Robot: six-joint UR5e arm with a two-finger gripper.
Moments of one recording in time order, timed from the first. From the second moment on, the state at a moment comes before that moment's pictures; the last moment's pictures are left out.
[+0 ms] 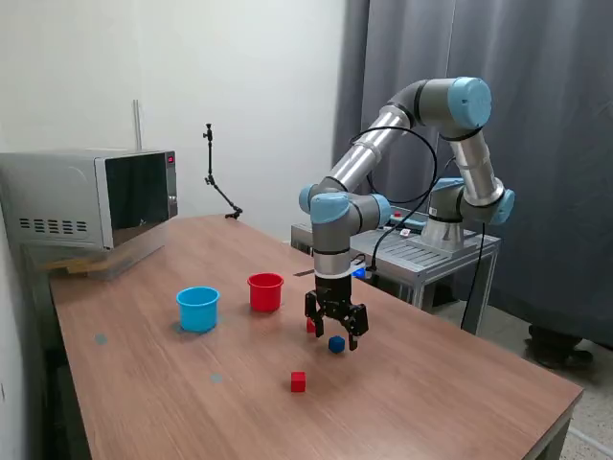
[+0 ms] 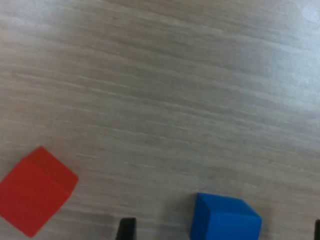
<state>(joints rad) 0.00 -0.76 1.44 -2.19 -1.47 -3.28</state>
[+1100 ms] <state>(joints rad) -0.01 -0.74 1.43 -2.19 -1.47 -3.28</state>
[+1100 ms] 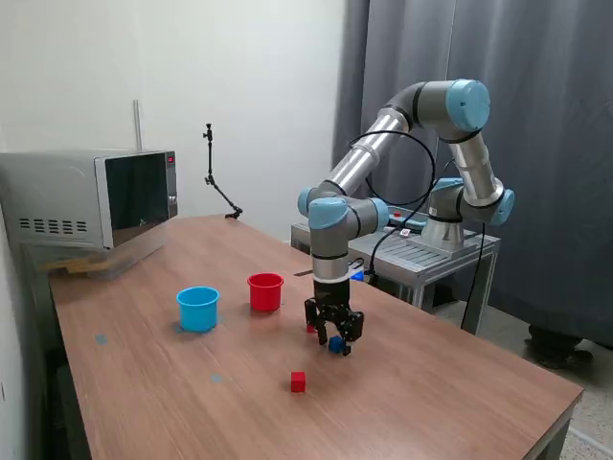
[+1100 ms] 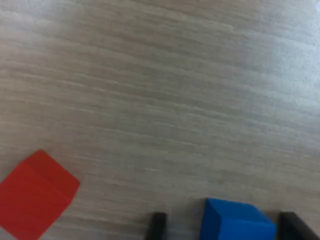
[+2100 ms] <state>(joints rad) -0.01 -0.80 1.41 -2.18 -1.48 -3.28</state>
